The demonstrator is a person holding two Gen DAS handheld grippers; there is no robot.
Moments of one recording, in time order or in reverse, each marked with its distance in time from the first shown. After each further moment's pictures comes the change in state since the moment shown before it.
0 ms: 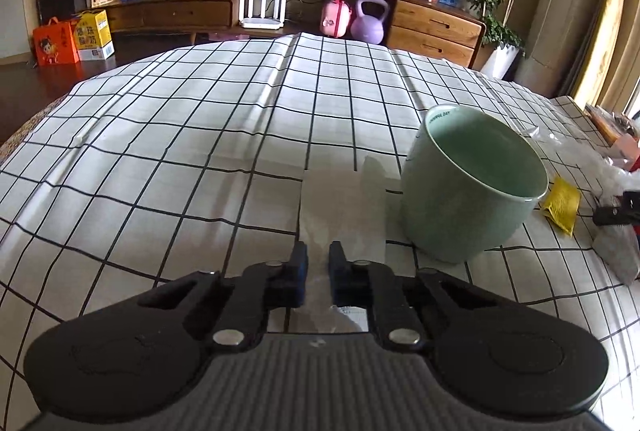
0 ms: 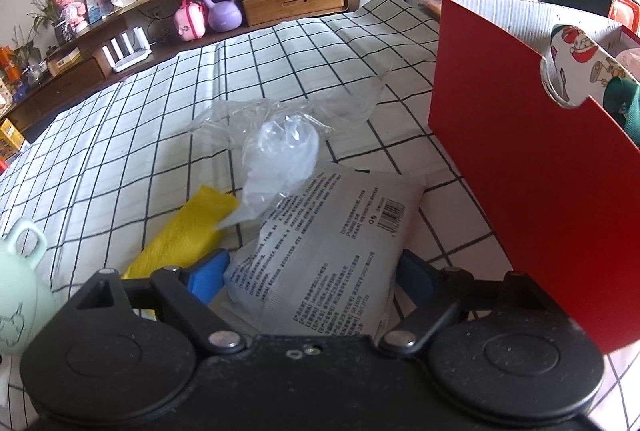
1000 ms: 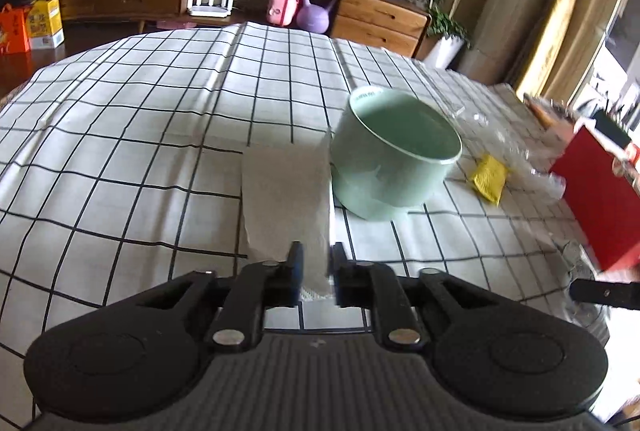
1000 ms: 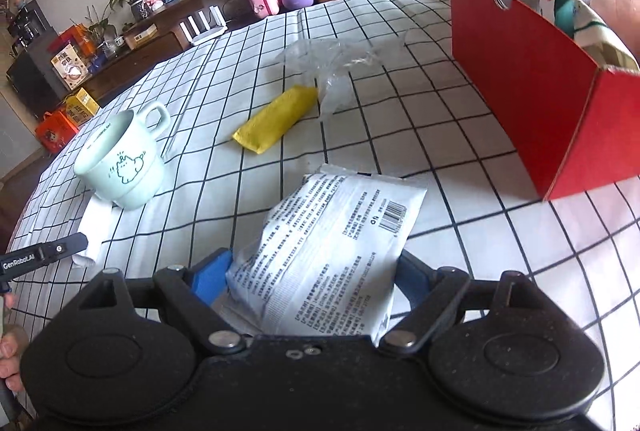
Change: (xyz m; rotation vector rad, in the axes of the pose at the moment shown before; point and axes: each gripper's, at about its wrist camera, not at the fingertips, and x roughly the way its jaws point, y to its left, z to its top) left arm -0.030 -0.004 -0.013 0.020 0.038 -0.184; right arm -0.087 -0.010 -0.083 -0.055 0.052 0.220
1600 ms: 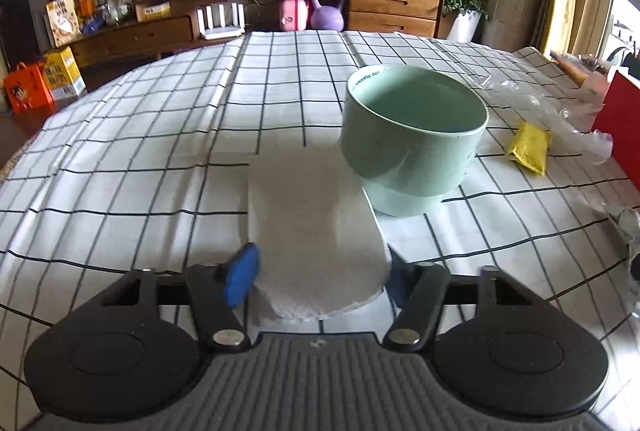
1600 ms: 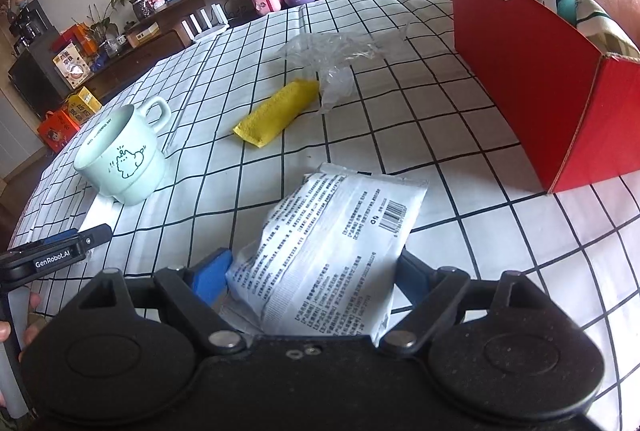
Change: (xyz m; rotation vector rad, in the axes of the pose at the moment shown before) left arm 0.023 -0.023 -0.005 0.154 -0.015 0.164; right arm 0.001 0.001 -0.003 0.001 0.004 0.009
